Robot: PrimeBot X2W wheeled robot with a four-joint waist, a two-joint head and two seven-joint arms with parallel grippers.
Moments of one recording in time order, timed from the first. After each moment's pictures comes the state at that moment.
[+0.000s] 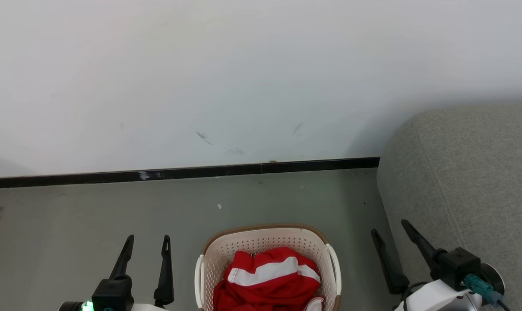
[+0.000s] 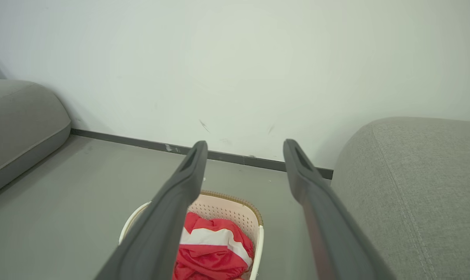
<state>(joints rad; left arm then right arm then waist) 0.02 0.06 -0.21 0.11 -0.24 0.21 -0.25 0.02 -0.04 0.09 0.13 0.01 0.12 -0.25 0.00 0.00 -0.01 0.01</state>
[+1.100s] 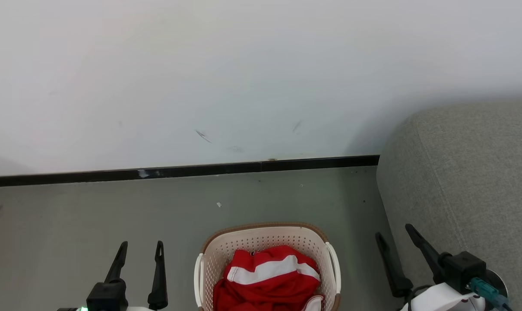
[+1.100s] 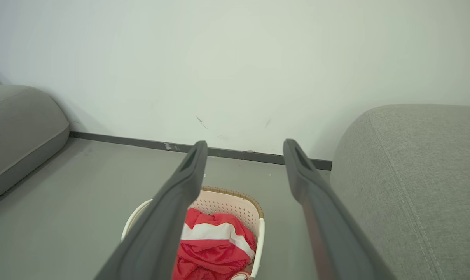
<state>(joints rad) 0.03 0.06 -0.19 0.14 -0.24 0.20 -0.25 0.04 -0.04 0.08 0.13 0.04 0.12 -0.25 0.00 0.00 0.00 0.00</state>
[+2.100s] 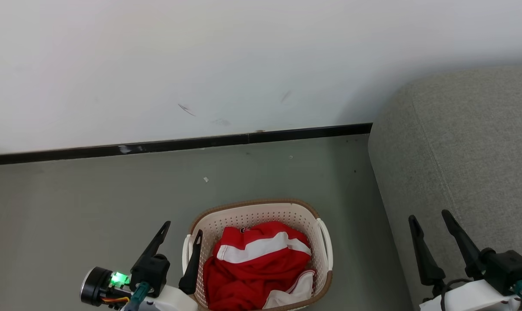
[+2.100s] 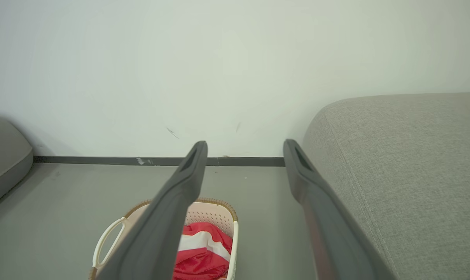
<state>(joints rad) -0.12 0.08 -0.32 0.28 -0.14 0.10 -0.23 0.09 -0.04 -0.04 -0.02 0.06 0.12 -0.25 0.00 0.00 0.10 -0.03</state>
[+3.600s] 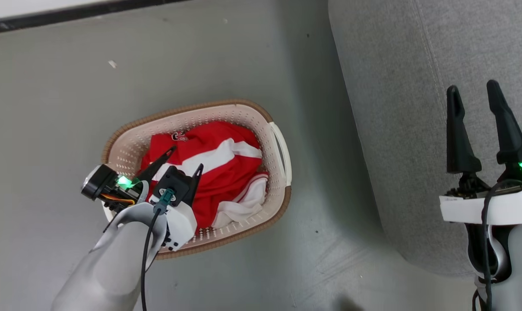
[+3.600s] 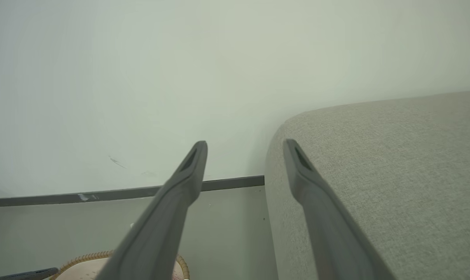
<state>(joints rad) -0.63 0.09 -0.47 0.70 0.05 0.01 -0.18 -0.23 -0.04 -0.08 -0.18 0.17 0.12 -0.26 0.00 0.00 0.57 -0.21</state>
